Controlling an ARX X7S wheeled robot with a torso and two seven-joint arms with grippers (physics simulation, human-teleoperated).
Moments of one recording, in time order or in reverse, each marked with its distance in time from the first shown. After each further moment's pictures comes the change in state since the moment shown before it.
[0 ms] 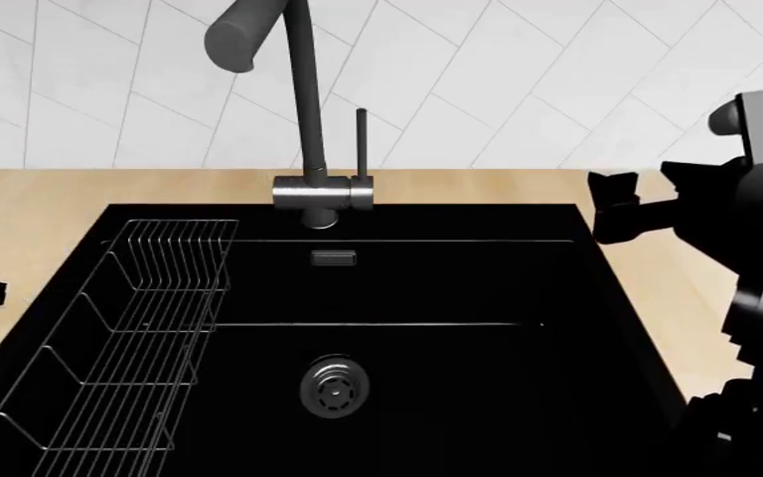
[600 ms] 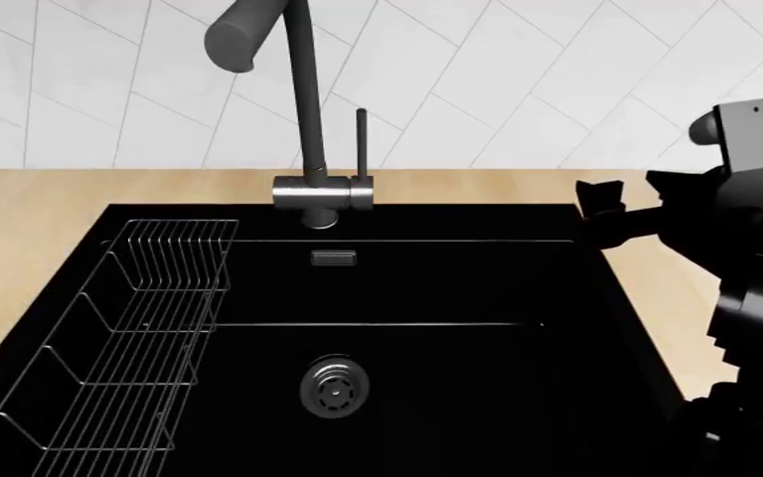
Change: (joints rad) left arm 0.142 -0.140 0.104 0.000 0.046 0.140 0.063; right arm -0.015 -0.017 0.002 0.045 0.021 -0.037 0.027
